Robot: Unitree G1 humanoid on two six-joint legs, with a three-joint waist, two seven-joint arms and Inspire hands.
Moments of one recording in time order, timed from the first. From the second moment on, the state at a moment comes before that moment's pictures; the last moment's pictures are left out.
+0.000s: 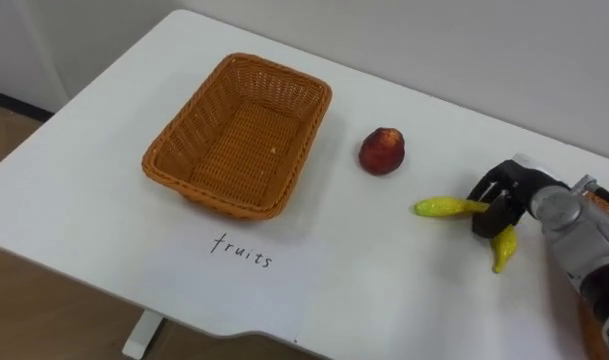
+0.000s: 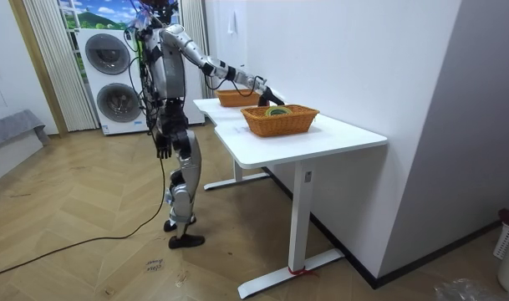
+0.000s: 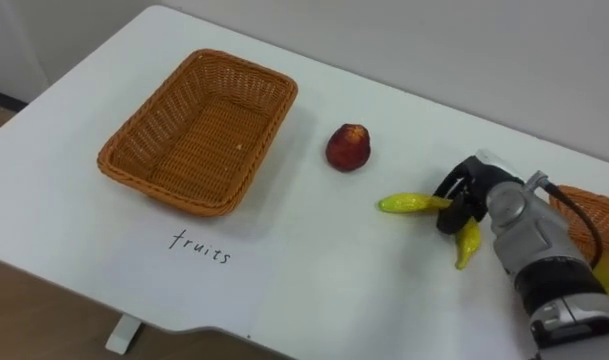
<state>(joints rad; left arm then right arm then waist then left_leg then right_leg) 0.16 0.27 0.01 1.16 0.05 0.22 0.14 -0.53 -0.55 0.26 0.86 -0.38 0.24 0.20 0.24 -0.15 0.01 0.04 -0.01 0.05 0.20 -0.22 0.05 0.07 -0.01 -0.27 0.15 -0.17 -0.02</state>
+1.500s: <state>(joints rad) 0.16 0.26 0.10 1.15 0.03 0.16 0.15 -0.56 -0.54 0.26 -0.06 -0.43 0.22 0.28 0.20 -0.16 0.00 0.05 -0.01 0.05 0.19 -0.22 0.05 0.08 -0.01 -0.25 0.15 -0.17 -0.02</state>
